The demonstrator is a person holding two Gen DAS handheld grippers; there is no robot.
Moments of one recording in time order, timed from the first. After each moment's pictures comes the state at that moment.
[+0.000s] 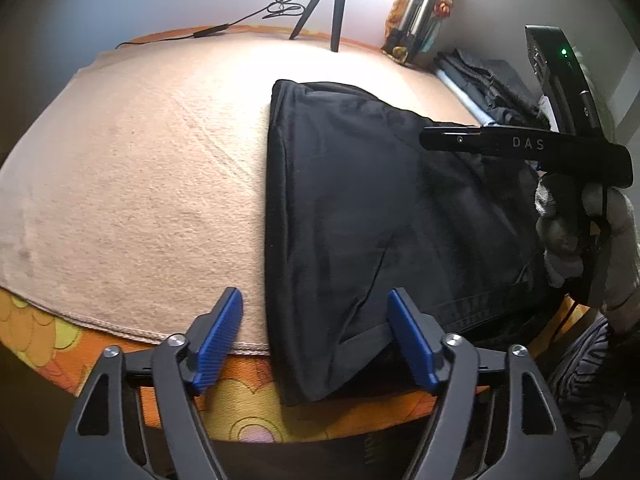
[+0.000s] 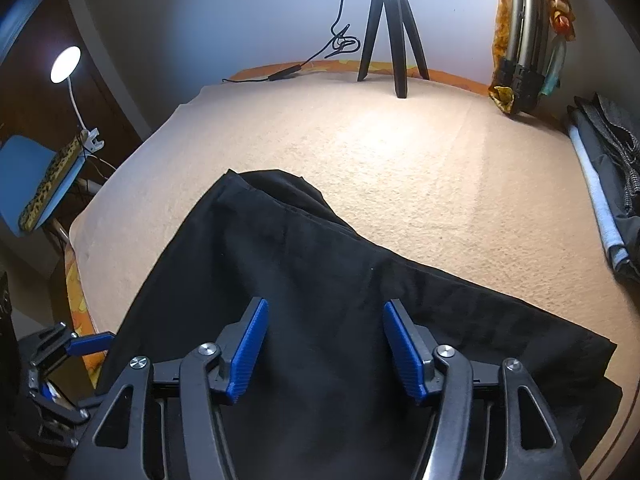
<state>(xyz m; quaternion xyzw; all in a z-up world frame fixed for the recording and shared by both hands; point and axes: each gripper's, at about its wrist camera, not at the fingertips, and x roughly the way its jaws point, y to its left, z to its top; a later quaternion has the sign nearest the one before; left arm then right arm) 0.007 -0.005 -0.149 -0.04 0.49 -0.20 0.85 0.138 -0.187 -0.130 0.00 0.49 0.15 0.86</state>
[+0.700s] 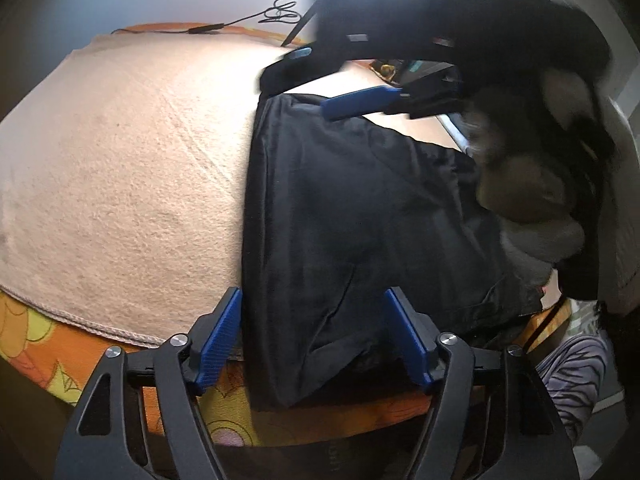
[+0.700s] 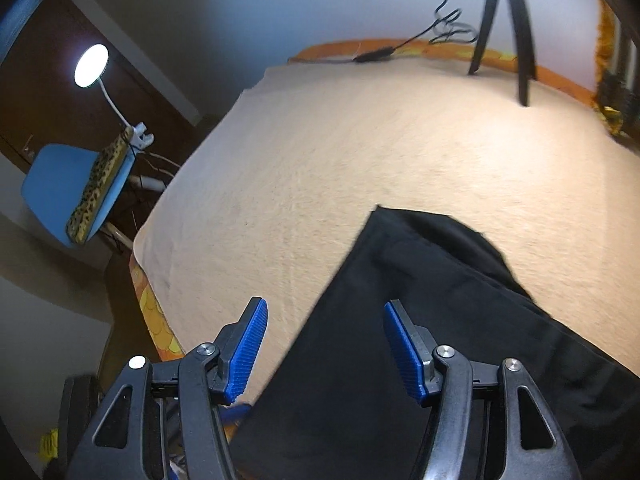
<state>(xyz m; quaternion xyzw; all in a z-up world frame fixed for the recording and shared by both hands) 0.004 -0.002 -0.144 -0.09 0.47 -0.23 0.85 0.186 -0.081 -0.111 0.05 0.56 0.23 0.79</state>
